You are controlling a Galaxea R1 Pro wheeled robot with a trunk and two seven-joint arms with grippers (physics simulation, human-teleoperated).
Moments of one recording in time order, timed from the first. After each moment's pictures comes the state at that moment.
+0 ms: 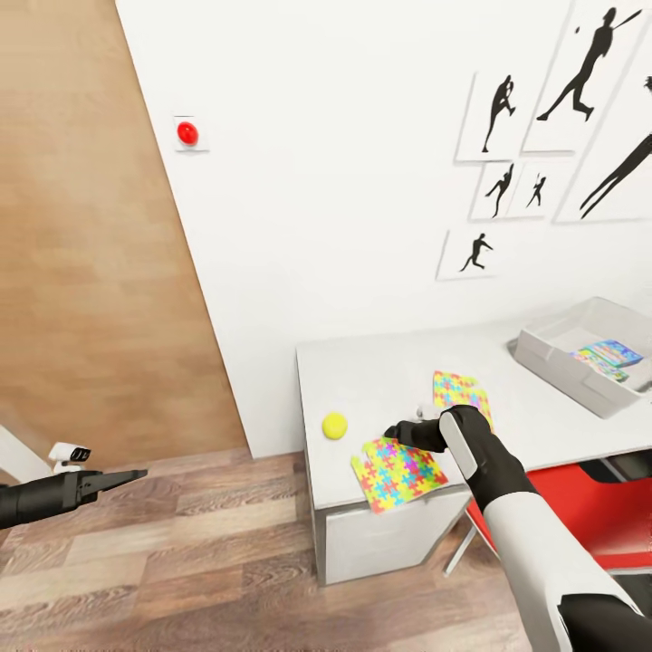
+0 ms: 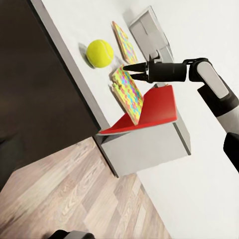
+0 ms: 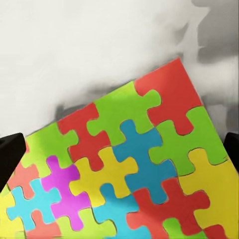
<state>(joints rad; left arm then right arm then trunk) -0.50 0.61 0.12 -0.88 0.37 0.71 -1.57 -0.84 -0.01 0.01 -0.84 -0.34 0.95 -0.02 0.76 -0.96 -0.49</state>
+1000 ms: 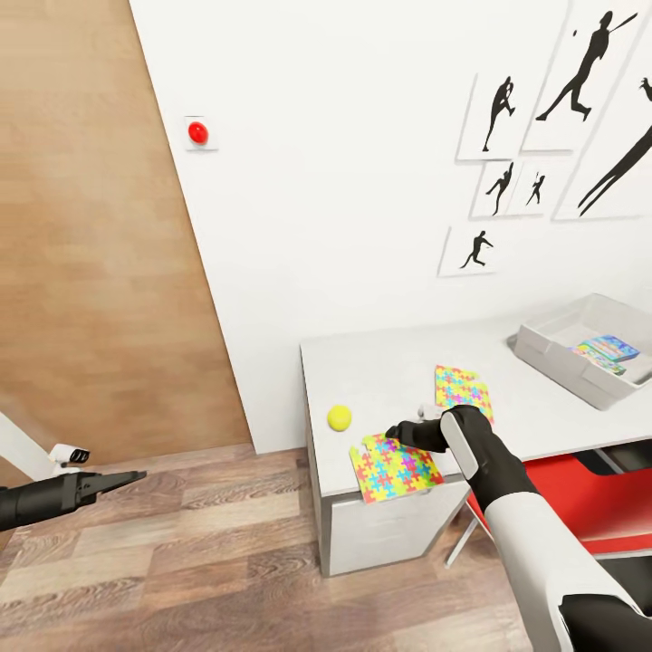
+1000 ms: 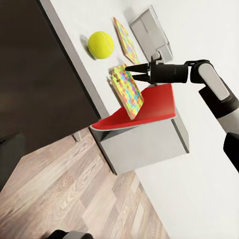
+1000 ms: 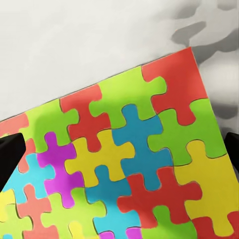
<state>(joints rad) -0.50 0.61 0.12 -0.87 0.38 0.71 -1.57 -0.83 -0.01 0.01 -0.84 -0.33 0.95 -0.02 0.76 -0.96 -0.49</state>
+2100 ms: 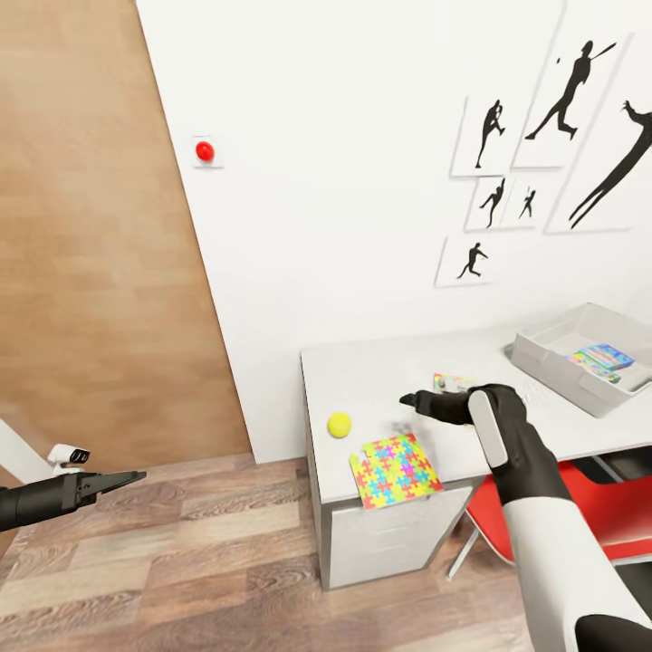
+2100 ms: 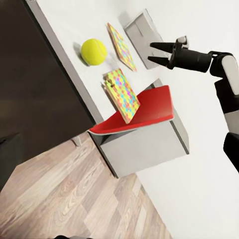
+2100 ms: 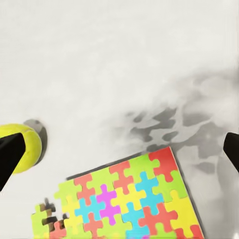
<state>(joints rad) -0.50 0.61 0.12 -0.87 0.38 0.71 -1.57 -0.81 -0.03 -0.10 -1.14 -0.35 1.04 -0.01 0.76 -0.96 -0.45</state>
